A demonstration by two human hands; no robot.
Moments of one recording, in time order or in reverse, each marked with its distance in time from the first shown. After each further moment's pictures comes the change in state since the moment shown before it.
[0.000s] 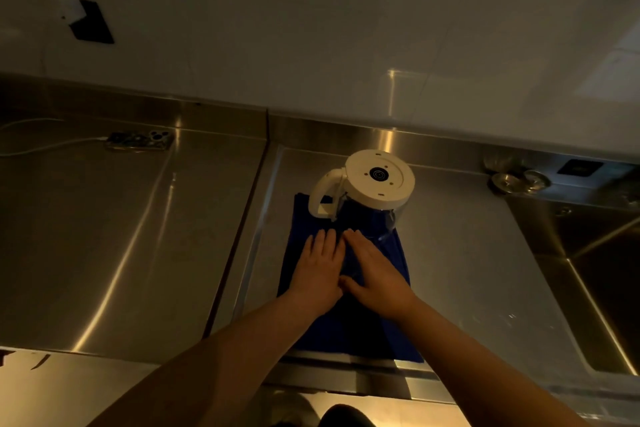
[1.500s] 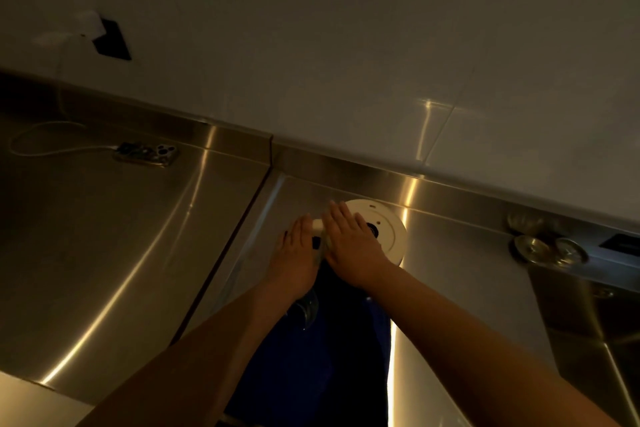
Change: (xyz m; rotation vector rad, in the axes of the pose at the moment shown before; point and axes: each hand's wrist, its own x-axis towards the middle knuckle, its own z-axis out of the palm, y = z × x) left_hand 0.102 -0.023 -0.041 -0.490 0.182 -0.358; right_hand 0.144 0.030 -0.069 -0.513 -0.144 -0.178
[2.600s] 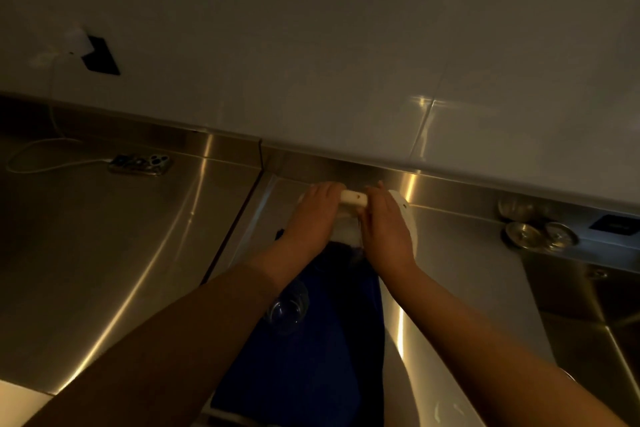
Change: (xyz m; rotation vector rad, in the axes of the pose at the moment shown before) left_hand 0.036 0.065 -0.038 0.013 0.207 0.301; right_hand -0.036 0.030 -0.028 0.507 0.603 0.248
